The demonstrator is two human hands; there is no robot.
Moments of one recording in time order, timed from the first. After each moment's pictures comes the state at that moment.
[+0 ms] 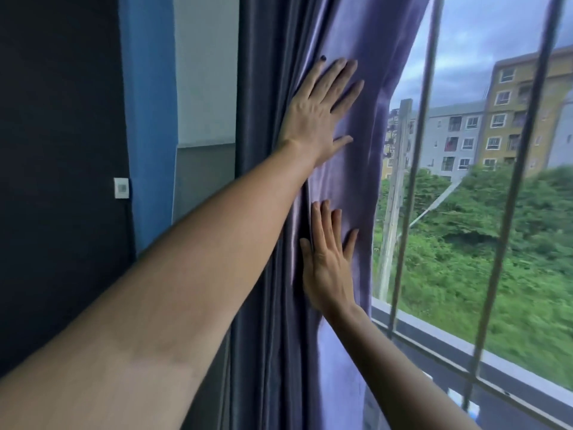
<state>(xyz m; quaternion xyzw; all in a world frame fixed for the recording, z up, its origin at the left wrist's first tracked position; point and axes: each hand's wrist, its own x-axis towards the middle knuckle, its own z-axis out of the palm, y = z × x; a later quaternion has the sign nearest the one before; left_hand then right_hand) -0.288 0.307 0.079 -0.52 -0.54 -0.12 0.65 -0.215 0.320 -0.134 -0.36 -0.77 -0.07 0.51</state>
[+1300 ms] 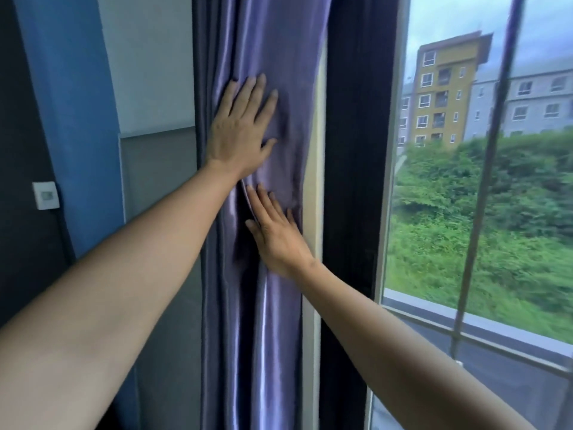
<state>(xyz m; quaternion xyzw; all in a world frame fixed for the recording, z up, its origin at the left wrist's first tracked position) -0.456 0.427 0.032 -0.63 -0.48 -0.25 0.56 -0.343 0.415 -0.119 -0.37 -0.84 -0.02 0.40</state>
